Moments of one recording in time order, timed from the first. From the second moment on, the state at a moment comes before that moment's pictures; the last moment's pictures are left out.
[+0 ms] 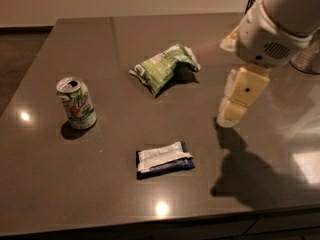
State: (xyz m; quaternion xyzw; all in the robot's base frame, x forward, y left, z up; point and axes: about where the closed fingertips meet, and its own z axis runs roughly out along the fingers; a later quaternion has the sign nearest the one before) arm 0.461 -0.125 0.972 -0.63 0.75 0.03 0.20
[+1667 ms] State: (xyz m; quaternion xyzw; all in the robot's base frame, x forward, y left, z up) arm 0.501 0.144 0.924 -0.66 0.67 0.17 0.29
